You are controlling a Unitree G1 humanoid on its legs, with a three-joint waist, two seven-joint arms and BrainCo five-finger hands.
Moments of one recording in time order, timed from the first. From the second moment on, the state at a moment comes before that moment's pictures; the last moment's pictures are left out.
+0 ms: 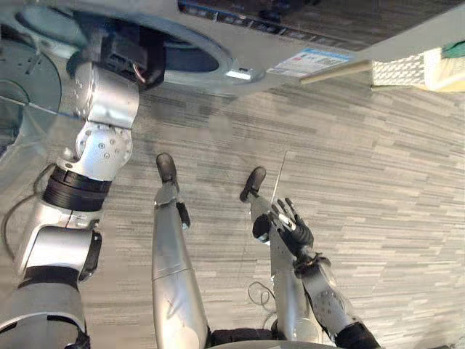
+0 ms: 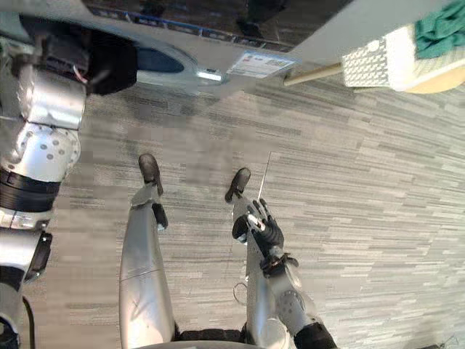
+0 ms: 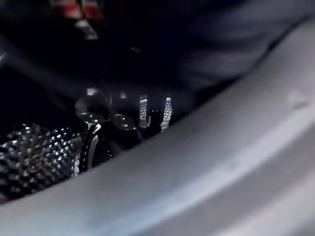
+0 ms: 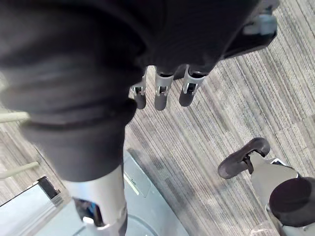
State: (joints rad) left arm -0.95 0.77 -0.28 0.05 -1.27 -0.22 0.44; right arm 0.04 -0.17 0.32 0.26 0.99 -0.15 0.12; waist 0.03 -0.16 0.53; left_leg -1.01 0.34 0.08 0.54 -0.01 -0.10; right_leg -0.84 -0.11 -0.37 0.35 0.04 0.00
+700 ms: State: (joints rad) left arm -0.40 0.60 -0.12 -0.30 -1.13 -0.24 0.34; right arm 0.13 -0.15 0.33 0.17 0.97 -0.15 0.13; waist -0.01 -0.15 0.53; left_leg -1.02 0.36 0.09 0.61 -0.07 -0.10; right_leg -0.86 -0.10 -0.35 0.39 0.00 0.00
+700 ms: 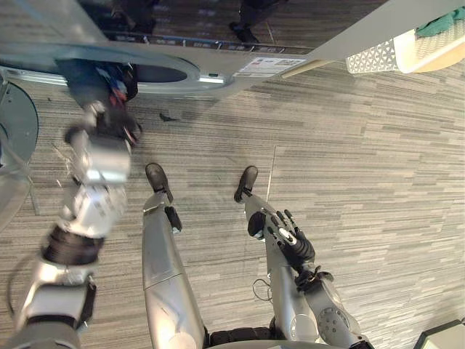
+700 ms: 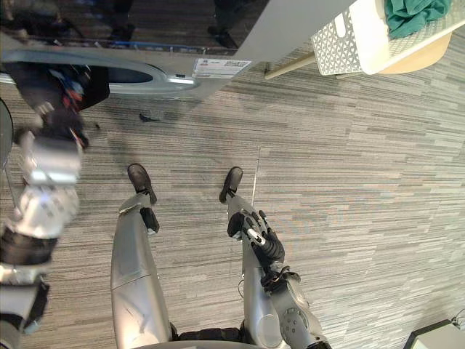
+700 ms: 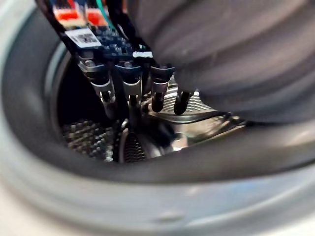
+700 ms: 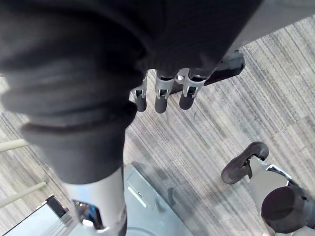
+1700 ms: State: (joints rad) left arm -0.48 0.04 -0.09 0.43 -1.12 -0.20 0.13; right arm -0.08 -0.05 0.49 0.47 0.99 -0.25 0.08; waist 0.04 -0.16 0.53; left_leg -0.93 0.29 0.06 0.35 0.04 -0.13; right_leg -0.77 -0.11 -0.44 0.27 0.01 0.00
